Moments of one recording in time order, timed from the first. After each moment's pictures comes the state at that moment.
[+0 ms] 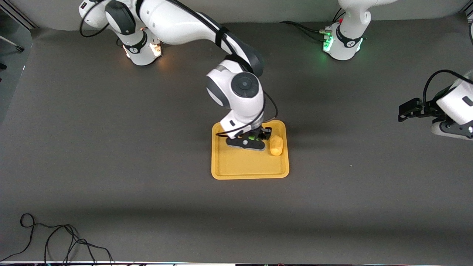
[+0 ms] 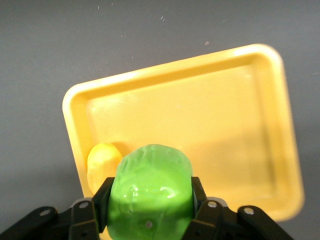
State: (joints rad) left arm 0.17 0.07 -0.21 -1.59 0.01 1.65 0.14; right arm 0.88 0.94 -0.15 -0.95 0.11 1.97 0.96
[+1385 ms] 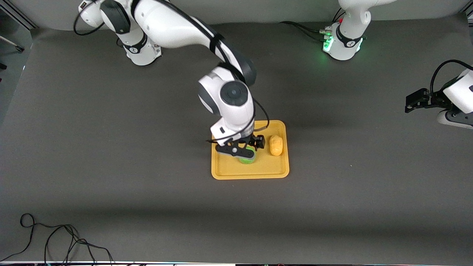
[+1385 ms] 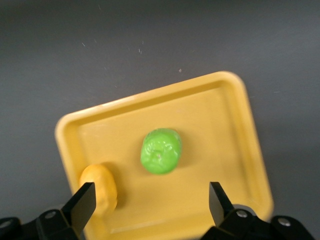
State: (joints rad) left arm 0.19 0.02 -0.19 -1.65 0.01 1.62 0.22; right arm 0.84 0.79 -0.19 -1.01 0.11 1.89 0.96
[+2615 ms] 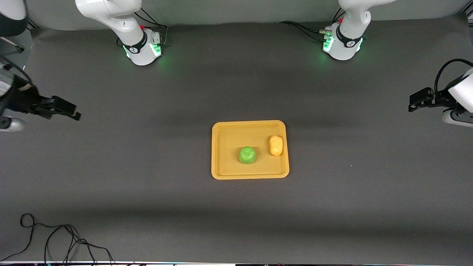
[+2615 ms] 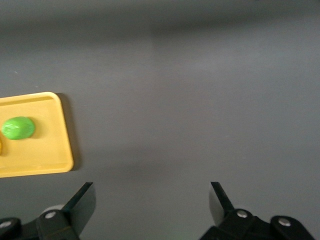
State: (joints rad) left arm 0.20 0.02 -0.18 -1.65 0.01 1.61 0.23; right arm 0.01 0.05 -0.04 -1.53 0.09 1.57 0.09
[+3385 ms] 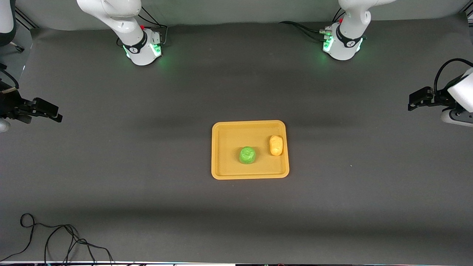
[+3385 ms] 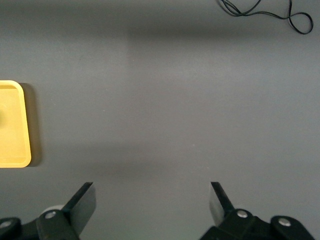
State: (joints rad) left arm 0.20 0.02 -0.18 -1.65 0.01 1.60 0.23; right arm -0.12 0.05 0.08 -1.55 0.01 1.61 -0.04
